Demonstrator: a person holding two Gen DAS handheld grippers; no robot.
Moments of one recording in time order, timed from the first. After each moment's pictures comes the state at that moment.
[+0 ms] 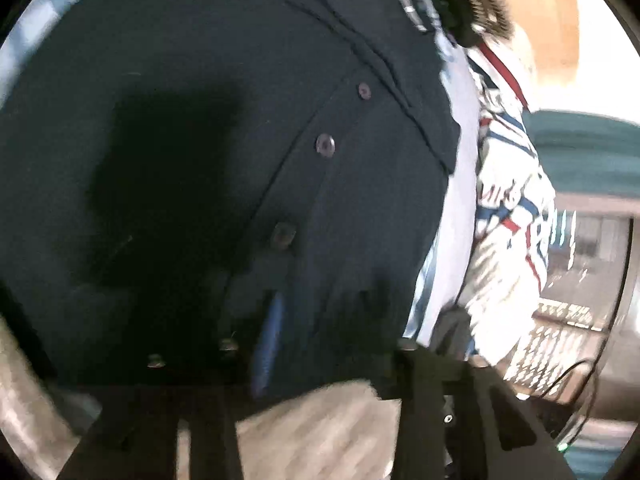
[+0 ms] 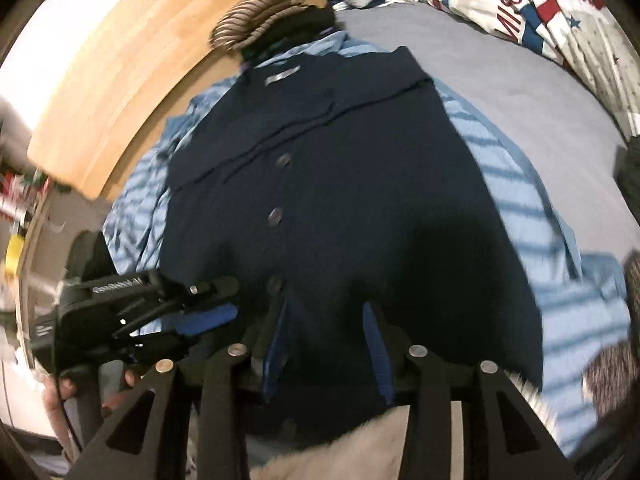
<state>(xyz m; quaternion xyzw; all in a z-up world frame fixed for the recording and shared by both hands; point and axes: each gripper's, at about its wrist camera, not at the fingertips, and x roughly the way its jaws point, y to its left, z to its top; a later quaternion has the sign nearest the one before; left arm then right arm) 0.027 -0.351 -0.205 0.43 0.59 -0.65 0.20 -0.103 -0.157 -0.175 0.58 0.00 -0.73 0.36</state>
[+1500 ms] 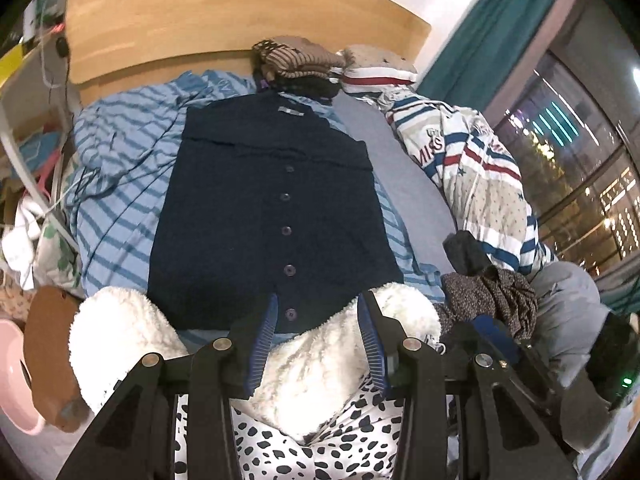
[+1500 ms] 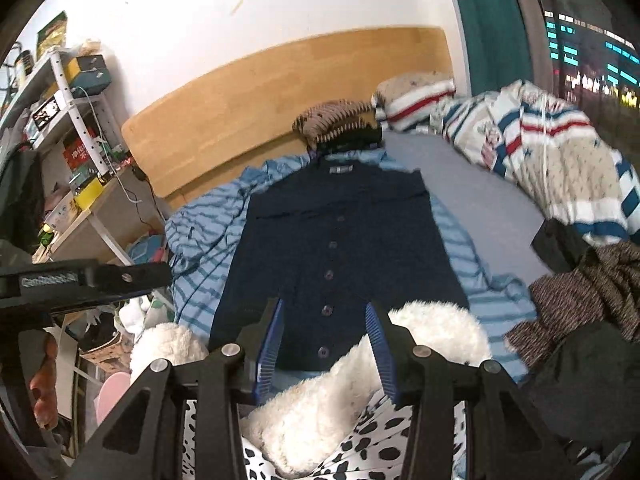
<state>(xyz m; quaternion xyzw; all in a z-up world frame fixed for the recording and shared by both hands) 0.156 -0.201 0.006 0.40 0.29 -0.83 0.24 0.064 -0.034 -0.017 0.38 0.04 -0.83 0.41</state>
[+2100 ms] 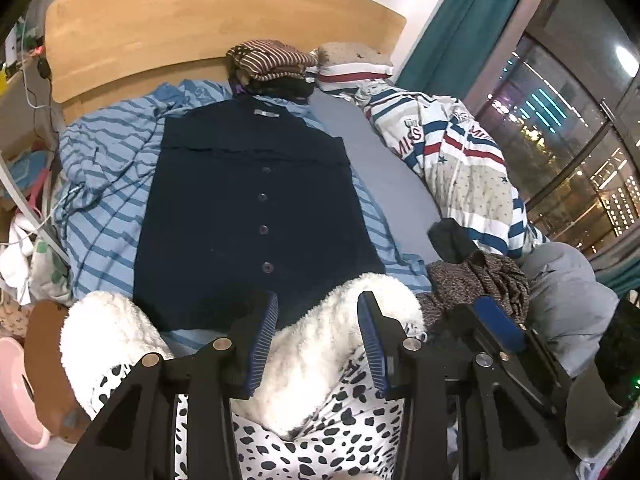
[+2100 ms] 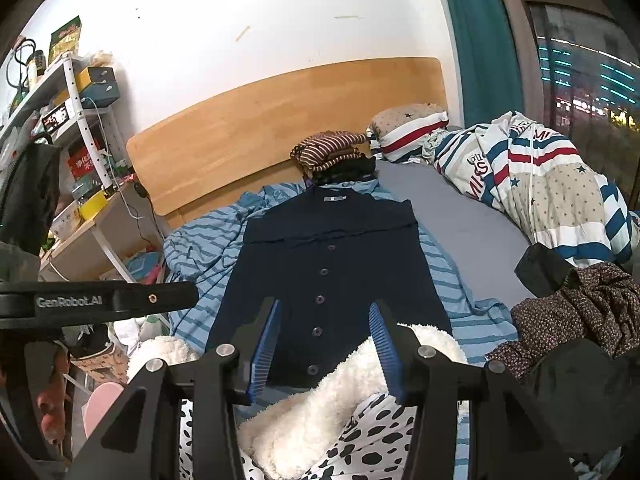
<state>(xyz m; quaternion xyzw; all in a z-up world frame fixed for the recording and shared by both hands) 0.149 -0.177 0.011 0.41 0.28 -0.84 0.21 0.070 -0.020 -0.004 0.34 0.04 -0.85 0.41</state>
